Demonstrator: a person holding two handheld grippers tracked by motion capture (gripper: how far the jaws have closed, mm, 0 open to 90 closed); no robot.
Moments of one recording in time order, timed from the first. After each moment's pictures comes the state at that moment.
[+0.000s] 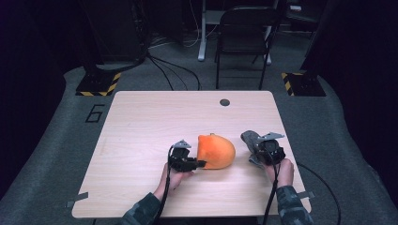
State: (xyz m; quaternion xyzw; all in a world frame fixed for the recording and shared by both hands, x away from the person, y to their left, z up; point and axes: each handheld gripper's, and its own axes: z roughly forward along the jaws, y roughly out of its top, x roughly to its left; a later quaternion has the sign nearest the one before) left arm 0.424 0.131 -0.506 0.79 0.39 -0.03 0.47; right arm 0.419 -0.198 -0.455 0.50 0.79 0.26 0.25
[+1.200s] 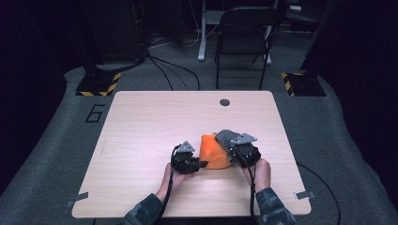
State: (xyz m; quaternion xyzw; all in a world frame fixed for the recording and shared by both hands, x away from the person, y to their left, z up) left arm 0.417 0.120 -0.507 0.81 0.34 0.03 0.48; right arm 0.405 -0.119 -0.443 0.43 0.81 0.29 0.27
